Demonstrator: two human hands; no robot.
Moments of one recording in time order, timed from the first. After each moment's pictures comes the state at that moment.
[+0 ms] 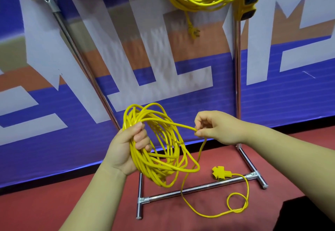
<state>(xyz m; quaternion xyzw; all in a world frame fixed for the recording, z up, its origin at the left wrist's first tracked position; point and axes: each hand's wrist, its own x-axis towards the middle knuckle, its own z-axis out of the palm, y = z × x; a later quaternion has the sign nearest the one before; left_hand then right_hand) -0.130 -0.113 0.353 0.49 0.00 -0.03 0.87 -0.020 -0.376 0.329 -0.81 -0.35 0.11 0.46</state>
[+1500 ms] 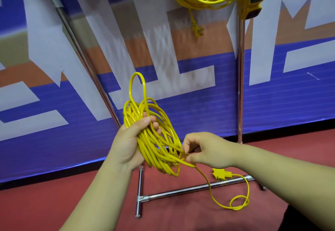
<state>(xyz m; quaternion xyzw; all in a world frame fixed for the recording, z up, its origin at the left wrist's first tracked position) -0.131 -0.141 0.368 0.50 0.05 0.08 0.86 -0.053 -0.342 0.295 -0.81 -0.38 0.15 0.42</state>
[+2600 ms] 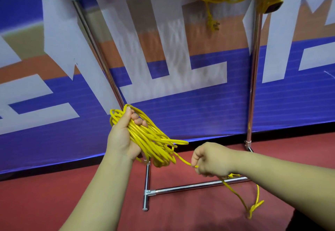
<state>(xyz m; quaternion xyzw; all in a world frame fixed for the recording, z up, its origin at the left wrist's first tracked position) -0.125 -0.086 0.355 0.37 0.09 0.17 0.91 -0.072 -0.313 0.271 -0.85 -0.27 0.29 0.35</state>
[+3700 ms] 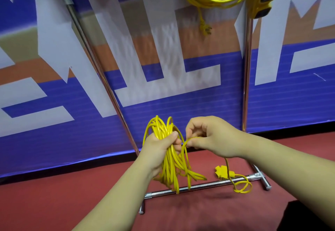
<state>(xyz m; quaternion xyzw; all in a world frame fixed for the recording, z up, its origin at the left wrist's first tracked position) -0.117 -0.145 0.301 0.66 0.15 0.03 0.74 -0.066 -0.342 0.339 -0.76 -0.39 0.12 0.51</state>
